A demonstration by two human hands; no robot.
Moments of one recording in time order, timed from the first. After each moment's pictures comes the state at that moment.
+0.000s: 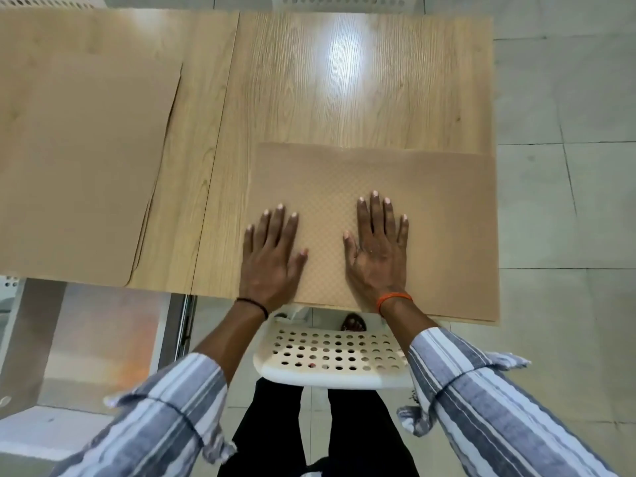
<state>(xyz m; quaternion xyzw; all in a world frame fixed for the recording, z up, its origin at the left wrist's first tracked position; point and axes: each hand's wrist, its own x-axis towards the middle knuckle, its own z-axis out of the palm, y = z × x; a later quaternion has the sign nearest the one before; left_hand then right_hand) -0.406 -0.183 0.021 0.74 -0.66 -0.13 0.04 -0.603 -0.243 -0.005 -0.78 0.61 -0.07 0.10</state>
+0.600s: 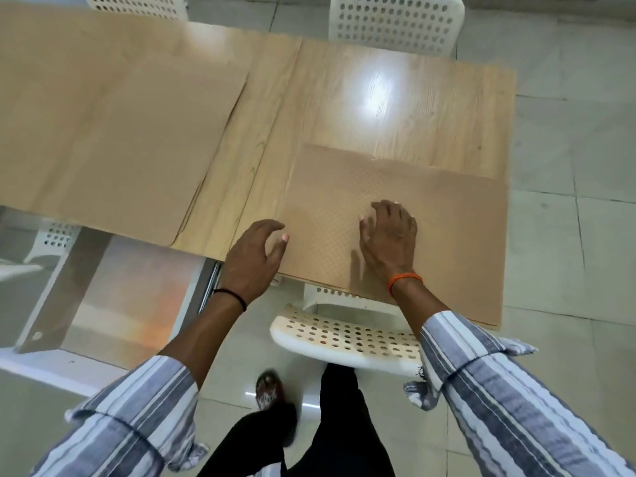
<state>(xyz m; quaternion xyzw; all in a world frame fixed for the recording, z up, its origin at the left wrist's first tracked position) -0.367 -0.124 0.088 0.77 -0.56 -0.19 0.25 -0.579 -0.246 0.049 -0.77 0.61 -0.12 0.17</state>
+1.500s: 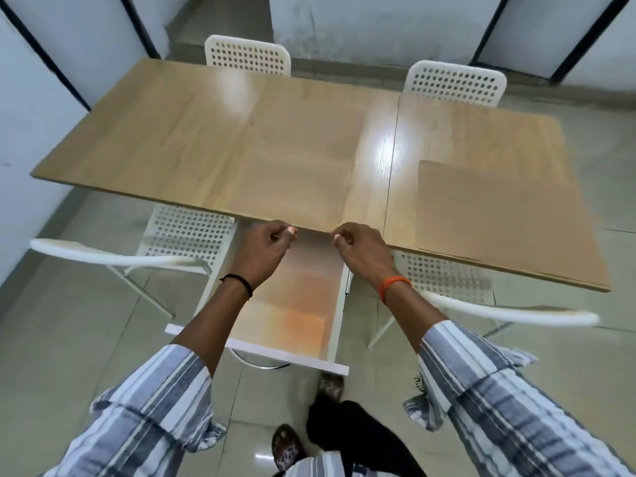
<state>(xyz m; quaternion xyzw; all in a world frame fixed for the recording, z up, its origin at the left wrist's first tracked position) -0.084 0.075 0.167 0.73 -0.49 -0.29 0.38 -0.269 -0.006 0.150 -0.75 0.53 -0.16 0.36</state>
